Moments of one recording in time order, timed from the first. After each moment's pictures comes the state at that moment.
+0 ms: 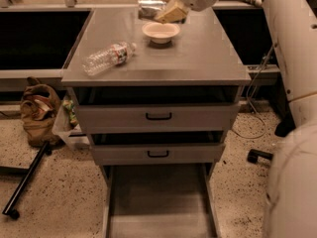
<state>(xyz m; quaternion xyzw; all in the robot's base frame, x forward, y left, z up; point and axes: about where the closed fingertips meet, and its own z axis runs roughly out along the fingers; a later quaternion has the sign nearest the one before) 0.744 -0.036 1.013 -0.67 0.55 0.04 0.49</state>
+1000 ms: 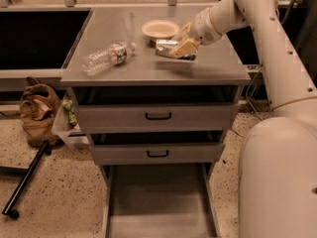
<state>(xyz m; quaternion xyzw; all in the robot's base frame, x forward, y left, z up) 0.768 -0.082 0.885 -0.63 0.65 0.15 0.40</state>
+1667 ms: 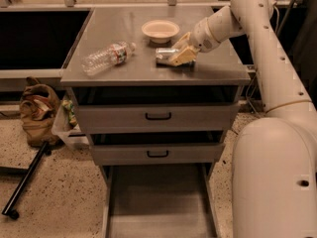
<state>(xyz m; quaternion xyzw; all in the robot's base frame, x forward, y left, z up) 0.770 -0.086 0.850 -0.62 0.67 0.18 0.37</state>
